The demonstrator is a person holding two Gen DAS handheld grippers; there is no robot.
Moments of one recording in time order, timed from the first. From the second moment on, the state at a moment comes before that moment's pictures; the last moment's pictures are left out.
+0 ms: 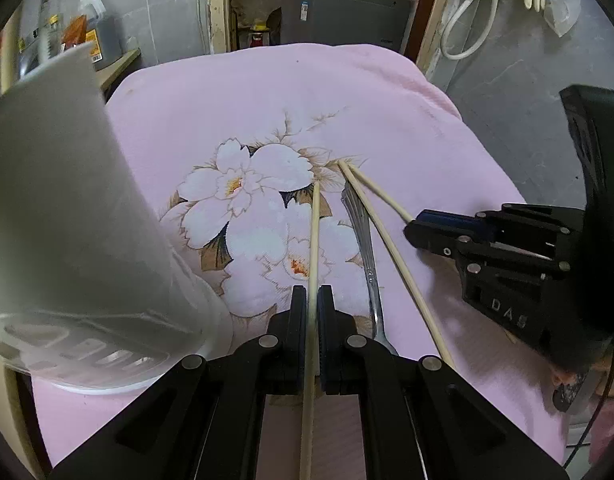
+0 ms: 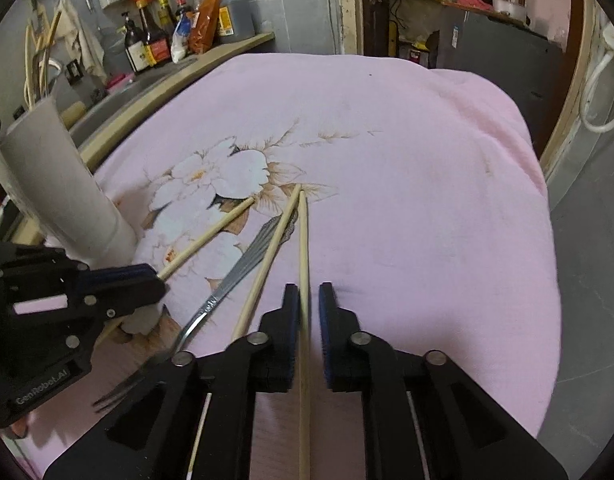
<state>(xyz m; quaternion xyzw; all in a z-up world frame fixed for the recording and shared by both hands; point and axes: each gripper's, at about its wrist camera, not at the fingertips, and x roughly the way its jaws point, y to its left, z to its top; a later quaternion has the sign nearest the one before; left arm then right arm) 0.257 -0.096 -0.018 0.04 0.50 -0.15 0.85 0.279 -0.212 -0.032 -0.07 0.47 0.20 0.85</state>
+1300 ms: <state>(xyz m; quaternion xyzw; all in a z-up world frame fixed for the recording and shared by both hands) 0.172 0.015 0.134 -0.12 0.00 -0.15 0.98 0.168 -0.185 0.115 0.10 -0.04 0.23 0.97</state>
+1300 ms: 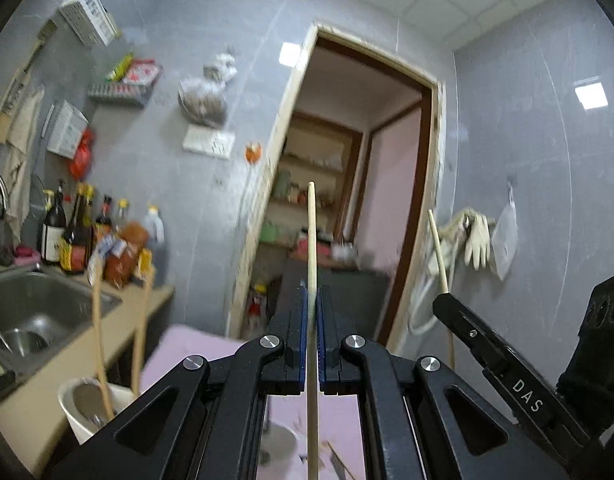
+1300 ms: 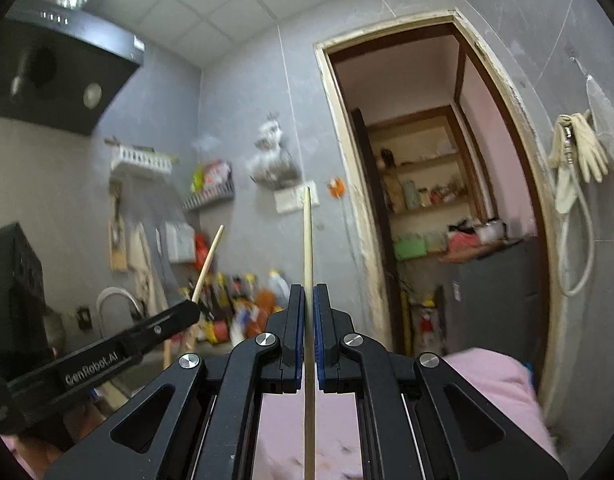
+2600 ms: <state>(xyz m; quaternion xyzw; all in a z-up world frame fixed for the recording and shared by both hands) 0.210 0.152 0.088 -0.24 -0.01 -0.04 0.97 0.212 -0.104 0.075 0.11 -0.03 0.29 0.95</state>
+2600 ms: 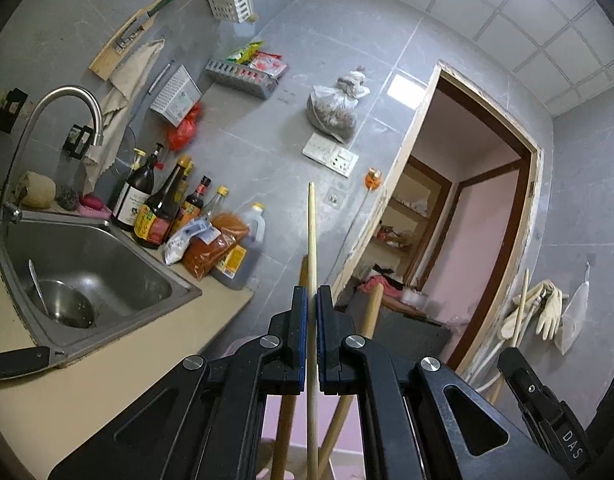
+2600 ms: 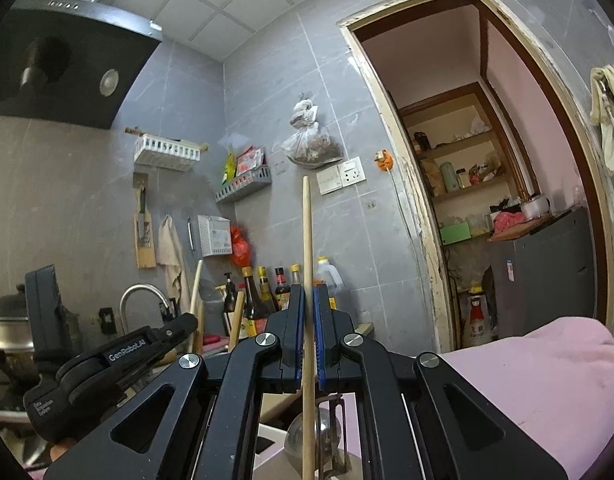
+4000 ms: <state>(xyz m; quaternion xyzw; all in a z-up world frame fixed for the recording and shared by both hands) 0.170 0.118 0.081 -0.15 0.00 -0.02 0.99 0.201 -0.112 0.069 0.11 -0.03 0.24 0.96</state>
